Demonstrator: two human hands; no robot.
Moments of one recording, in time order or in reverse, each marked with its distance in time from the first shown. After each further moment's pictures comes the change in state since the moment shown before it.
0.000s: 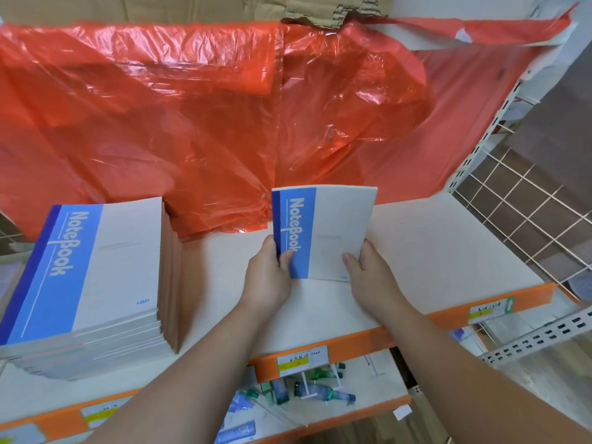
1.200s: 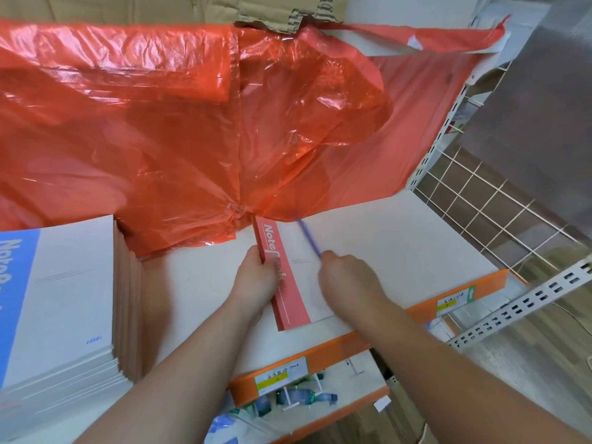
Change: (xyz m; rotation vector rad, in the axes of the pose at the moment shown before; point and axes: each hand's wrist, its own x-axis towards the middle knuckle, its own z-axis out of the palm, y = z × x) left_hand 0.018 0.017 0.022 -0.321 -0.137 -0.307; right_hand -0.006 -0.030 -0.008 -1.024 -0.063 -0.100
